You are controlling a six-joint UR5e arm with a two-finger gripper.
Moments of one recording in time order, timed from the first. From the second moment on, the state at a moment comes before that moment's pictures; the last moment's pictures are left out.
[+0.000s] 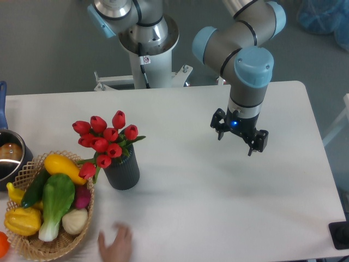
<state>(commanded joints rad) 2.66 -1.88 -1.71 -1.00 1.54 1.27</state>
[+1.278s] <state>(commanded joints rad) 2.60 -1.87 -1.79 -0.93 1.47 1.26</state>
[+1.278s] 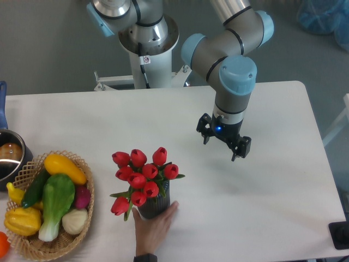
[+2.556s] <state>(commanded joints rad) 2.56 -1.79 -1.72 -0.95 1.03 1.19</state>
